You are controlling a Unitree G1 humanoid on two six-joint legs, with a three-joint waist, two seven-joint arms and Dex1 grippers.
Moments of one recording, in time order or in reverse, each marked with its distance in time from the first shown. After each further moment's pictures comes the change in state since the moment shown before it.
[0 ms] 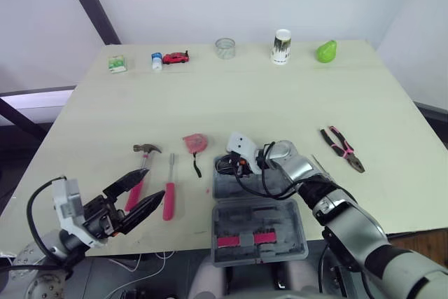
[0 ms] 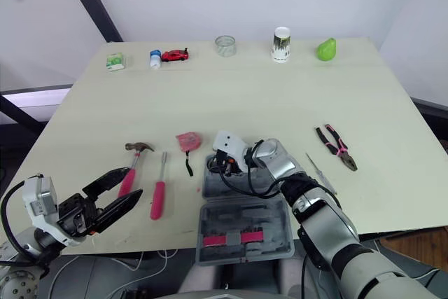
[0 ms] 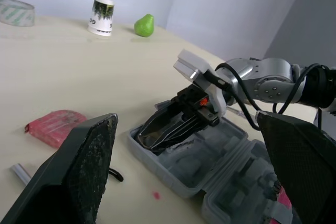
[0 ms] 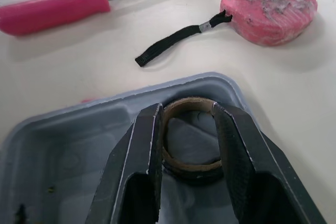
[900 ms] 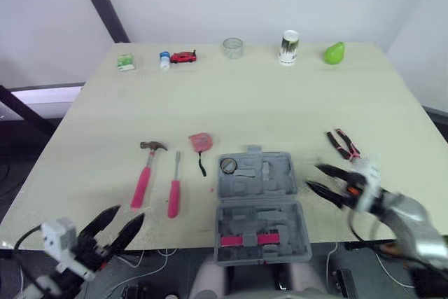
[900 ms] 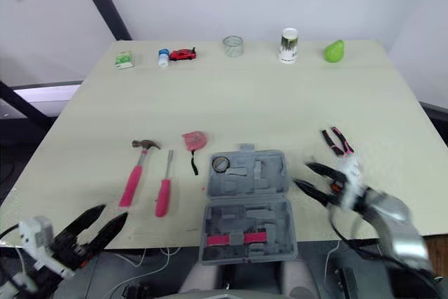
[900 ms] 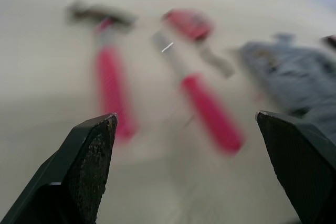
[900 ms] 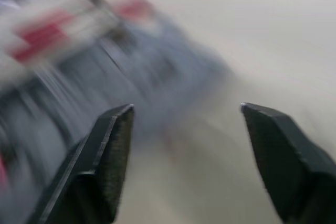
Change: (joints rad) left arm 0.224 -0.123 0.090 0.228 0.158 -0.119 0.179; right arm 1.038 -0.522 -0.721 -0.819 0.534 0.067 0.136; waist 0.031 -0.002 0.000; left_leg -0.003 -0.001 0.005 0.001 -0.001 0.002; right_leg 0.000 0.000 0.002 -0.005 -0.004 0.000
